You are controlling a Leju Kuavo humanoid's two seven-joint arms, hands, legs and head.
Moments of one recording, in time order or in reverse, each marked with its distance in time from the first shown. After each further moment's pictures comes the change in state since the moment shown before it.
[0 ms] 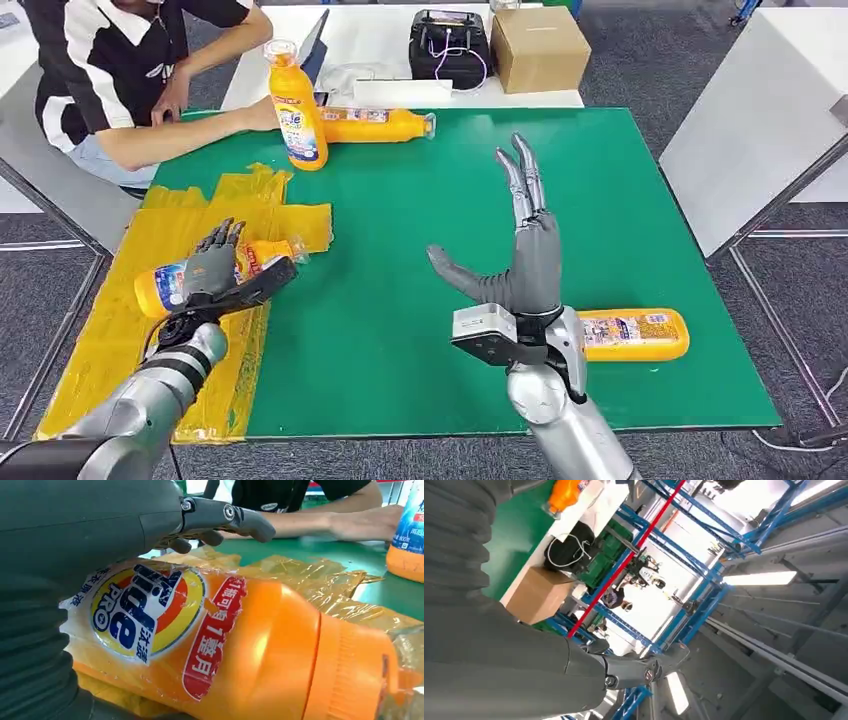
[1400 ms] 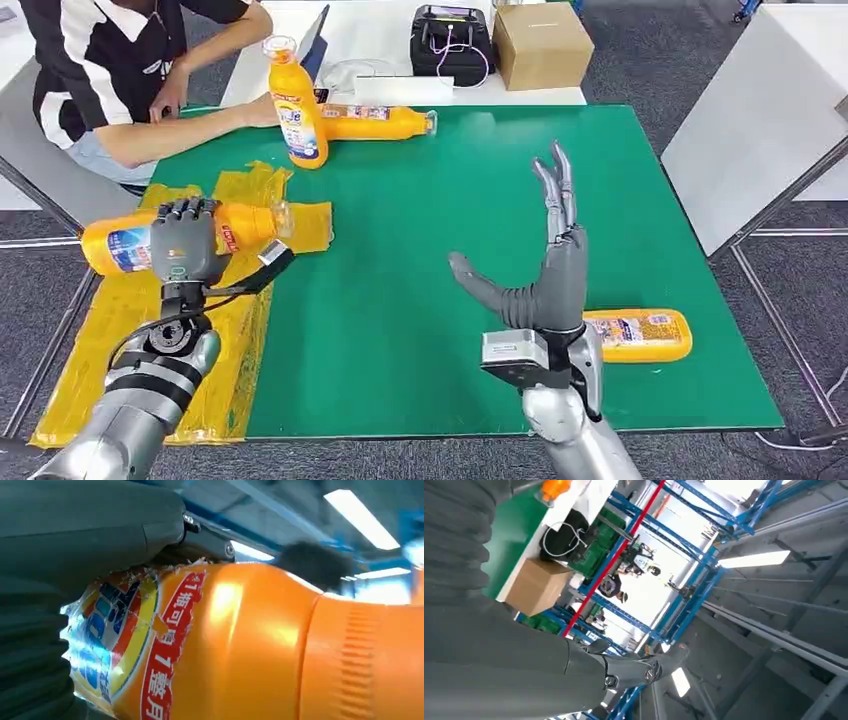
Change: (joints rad) left arm 0.165 0.090 -0.244 -0.472 -0.355 0.277 0.352; right arm 0.064 -0.020 -0.028 -0.095 -0.034 -0.037 -0.043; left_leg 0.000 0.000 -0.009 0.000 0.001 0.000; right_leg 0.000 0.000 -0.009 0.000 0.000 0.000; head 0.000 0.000
